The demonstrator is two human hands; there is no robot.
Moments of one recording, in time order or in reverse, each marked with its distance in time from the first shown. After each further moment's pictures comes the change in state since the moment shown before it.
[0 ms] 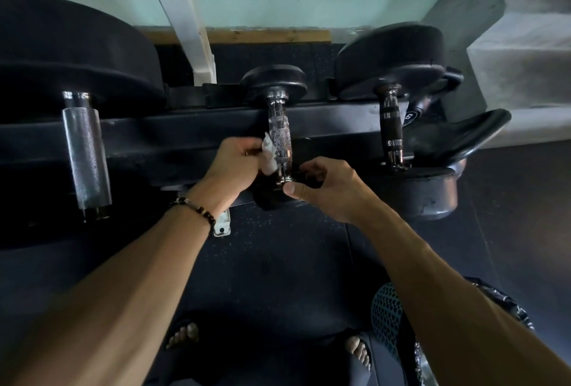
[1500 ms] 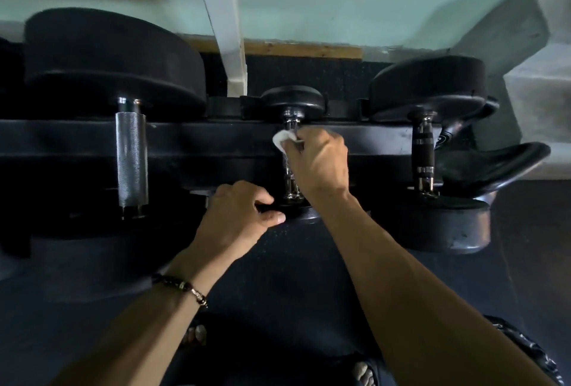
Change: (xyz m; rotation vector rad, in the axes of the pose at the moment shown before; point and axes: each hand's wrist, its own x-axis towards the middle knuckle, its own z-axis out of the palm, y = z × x) left_hand -0.068 -0.008 -0.034 0.701 0.050 -0.004; right_hand 0.046 -0.073 0.041 -0.217 0.491 -0.338
